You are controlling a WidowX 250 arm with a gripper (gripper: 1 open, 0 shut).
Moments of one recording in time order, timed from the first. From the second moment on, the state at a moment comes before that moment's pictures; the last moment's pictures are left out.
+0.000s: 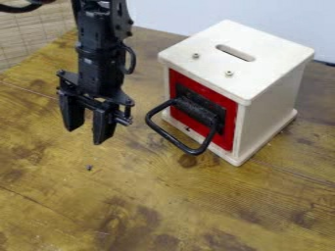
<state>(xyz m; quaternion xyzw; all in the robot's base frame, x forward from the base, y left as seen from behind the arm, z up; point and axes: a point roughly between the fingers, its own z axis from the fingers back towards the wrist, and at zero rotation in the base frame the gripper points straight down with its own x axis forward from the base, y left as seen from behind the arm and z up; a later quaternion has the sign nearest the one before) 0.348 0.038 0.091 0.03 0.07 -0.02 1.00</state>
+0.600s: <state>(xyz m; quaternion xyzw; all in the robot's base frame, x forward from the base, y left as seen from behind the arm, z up) 0.348 0.030 0.104 0.02 0.05 -0.04 1.00</state>
